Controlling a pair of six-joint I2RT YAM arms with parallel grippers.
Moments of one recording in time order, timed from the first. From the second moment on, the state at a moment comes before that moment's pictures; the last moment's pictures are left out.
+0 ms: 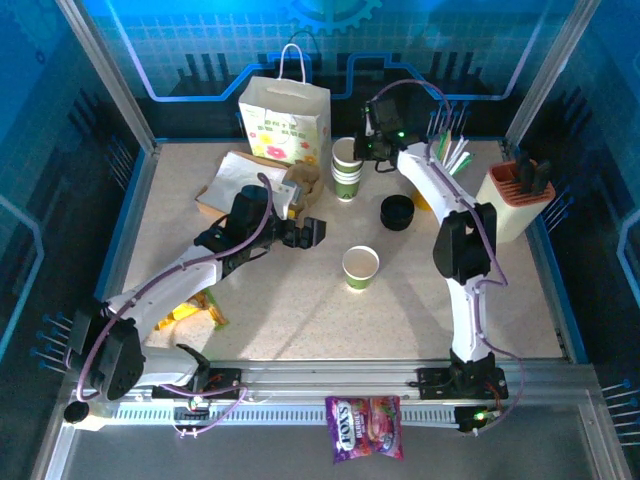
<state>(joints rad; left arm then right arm) -0.50 1.31 0.93 -0.15 0.24 -0.30 0.35 2.18 2.13 -0.71 0.05 0.29</state>
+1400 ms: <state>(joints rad) -0.35 0.91 0.57 -0.03 -0.16 -0.49 0.75 1.62 1.33 -0.51 -0.08 0.11</state>
